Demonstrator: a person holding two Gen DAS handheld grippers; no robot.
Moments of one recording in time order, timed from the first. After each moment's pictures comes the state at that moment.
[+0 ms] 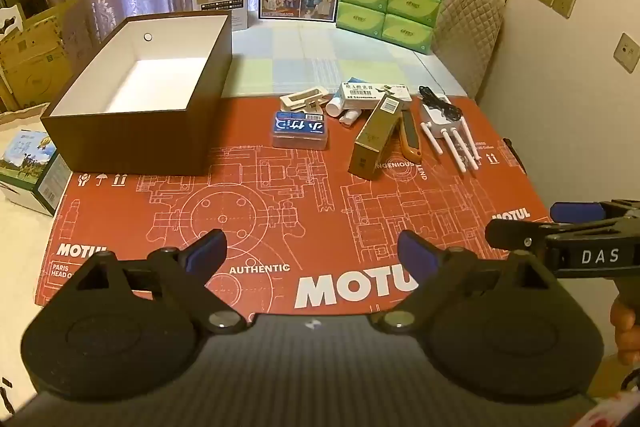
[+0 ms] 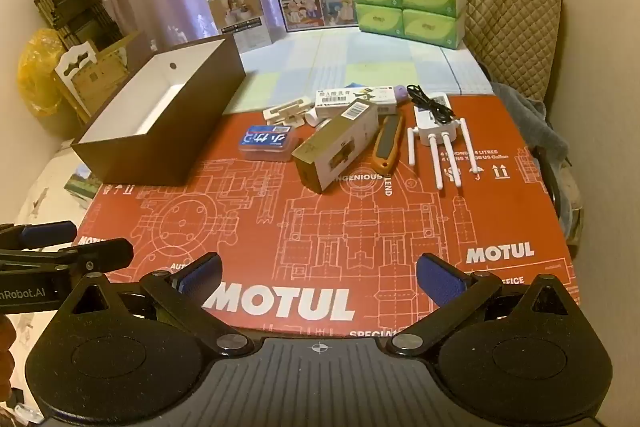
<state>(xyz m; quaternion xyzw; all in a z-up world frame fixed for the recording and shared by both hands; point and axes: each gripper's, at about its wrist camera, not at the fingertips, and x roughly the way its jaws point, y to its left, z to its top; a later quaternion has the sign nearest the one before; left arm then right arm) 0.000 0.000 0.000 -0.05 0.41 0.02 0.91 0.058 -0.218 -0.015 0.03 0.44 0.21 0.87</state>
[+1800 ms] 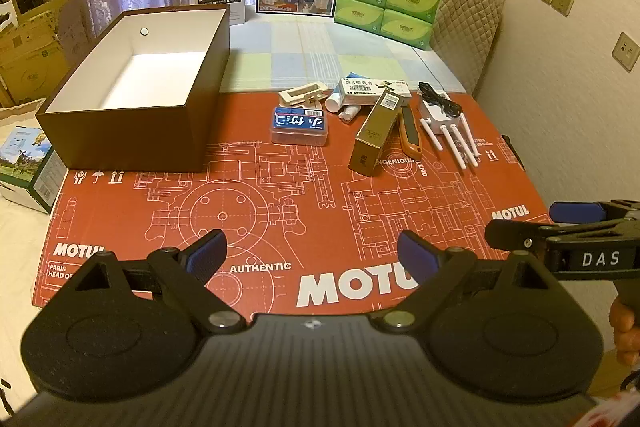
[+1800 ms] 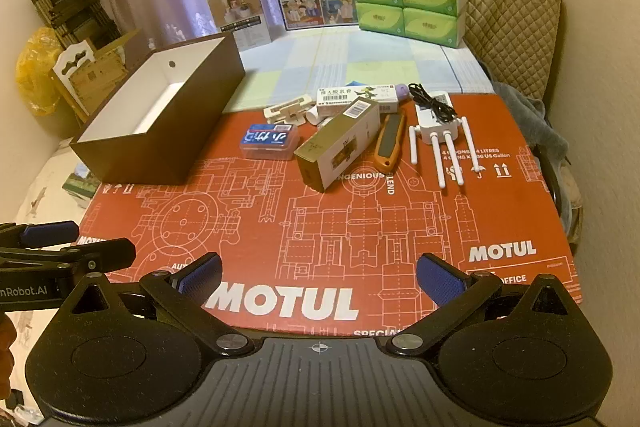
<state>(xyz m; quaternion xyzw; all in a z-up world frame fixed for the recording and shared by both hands) 0.000 0.001 -0.007 -0.05 0.42 0.01 0.91 0.057 -0.212 -0.016 0.03 0.44 0.20 0.87</state>
